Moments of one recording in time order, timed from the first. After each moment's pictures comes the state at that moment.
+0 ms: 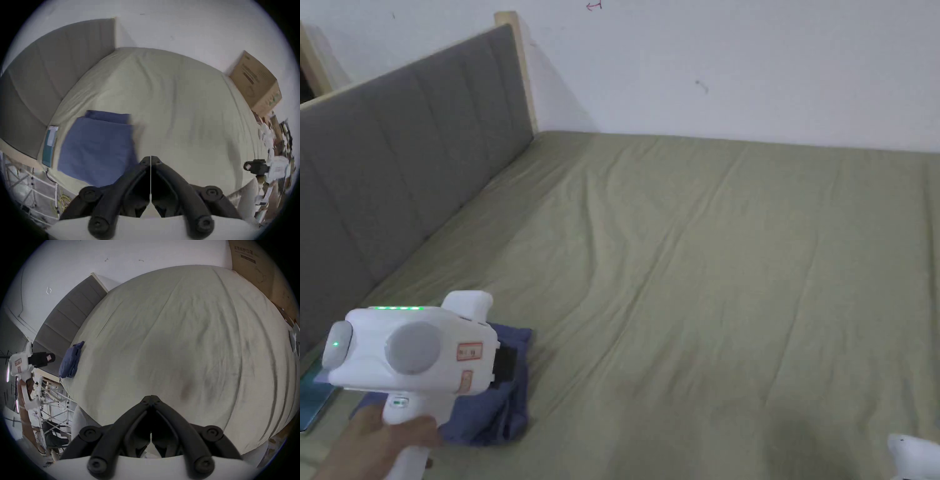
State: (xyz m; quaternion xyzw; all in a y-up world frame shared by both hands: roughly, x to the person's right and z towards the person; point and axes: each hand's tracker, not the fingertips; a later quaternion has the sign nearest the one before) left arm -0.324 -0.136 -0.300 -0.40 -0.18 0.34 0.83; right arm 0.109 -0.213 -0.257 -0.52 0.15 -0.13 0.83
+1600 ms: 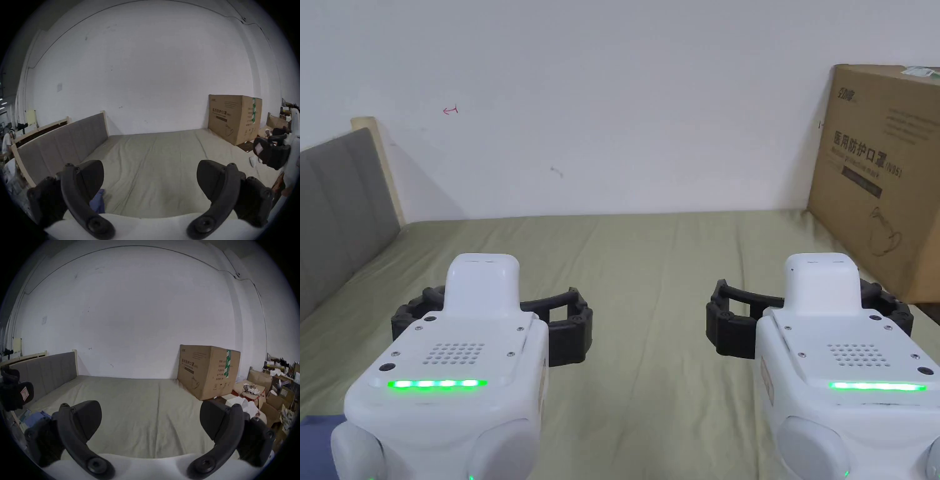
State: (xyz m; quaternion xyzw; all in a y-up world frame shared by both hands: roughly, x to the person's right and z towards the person) left arm -0.127 -0.020 -0.188 -0.05 -0.03 0.28 0.96; right arm 0.114 -0.030 -0.177 -0.07 -0.10 0.02 0.99
